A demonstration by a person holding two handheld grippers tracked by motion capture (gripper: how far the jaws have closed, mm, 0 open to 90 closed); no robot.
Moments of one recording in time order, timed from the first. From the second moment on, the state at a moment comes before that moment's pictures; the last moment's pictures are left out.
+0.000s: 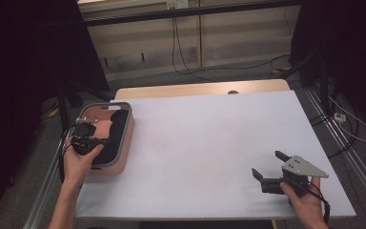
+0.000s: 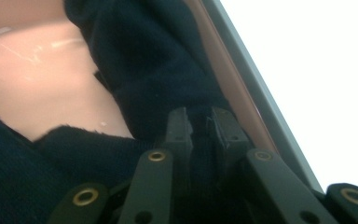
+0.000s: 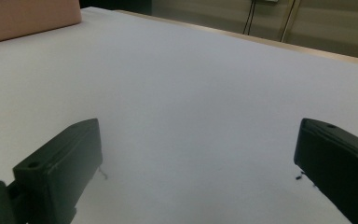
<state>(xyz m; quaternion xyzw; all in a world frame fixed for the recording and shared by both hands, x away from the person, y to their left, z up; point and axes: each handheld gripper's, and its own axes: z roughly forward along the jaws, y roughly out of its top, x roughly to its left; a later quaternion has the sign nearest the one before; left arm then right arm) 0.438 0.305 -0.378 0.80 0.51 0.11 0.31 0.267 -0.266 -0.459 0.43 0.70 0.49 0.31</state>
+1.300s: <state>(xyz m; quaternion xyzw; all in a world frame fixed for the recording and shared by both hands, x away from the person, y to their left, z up) 0.464 0.294 -0.391 0.84 0.48 0.08 0.22 0.267 -0.263 -0.462 0.42 0.71 0.47 0.30</state>
